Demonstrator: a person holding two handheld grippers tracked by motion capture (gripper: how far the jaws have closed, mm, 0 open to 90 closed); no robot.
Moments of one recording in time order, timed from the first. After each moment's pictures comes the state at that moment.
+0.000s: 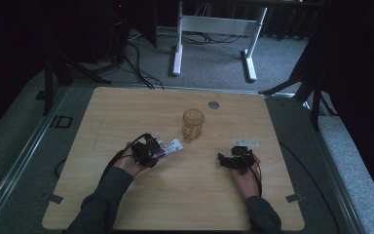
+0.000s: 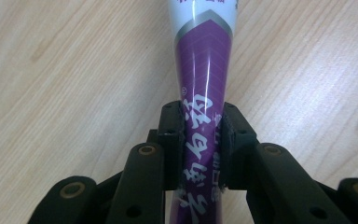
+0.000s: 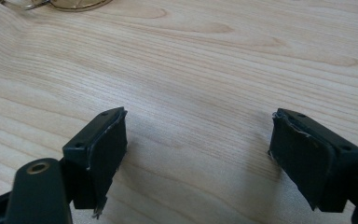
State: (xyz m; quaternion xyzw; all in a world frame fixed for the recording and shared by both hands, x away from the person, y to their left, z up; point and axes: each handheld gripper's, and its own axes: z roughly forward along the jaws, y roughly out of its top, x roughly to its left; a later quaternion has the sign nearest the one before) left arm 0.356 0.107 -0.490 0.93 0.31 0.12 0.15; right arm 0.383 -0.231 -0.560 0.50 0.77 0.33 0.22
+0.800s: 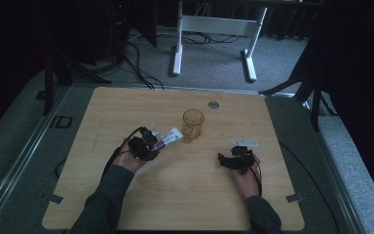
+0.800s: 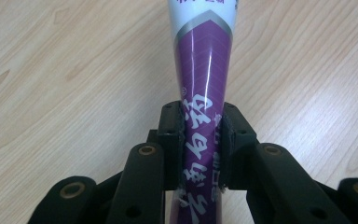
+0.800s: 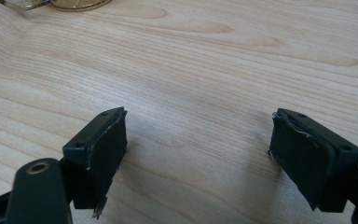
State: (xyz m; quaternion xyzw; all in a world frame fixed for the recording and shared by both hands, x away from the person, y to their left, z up) left arm 0.363 0.114 -0.476 0.90 0.36 0.14 0.22; right arm 0.383 -0.231 -0.560 0.50 0.77 0.33 0.22
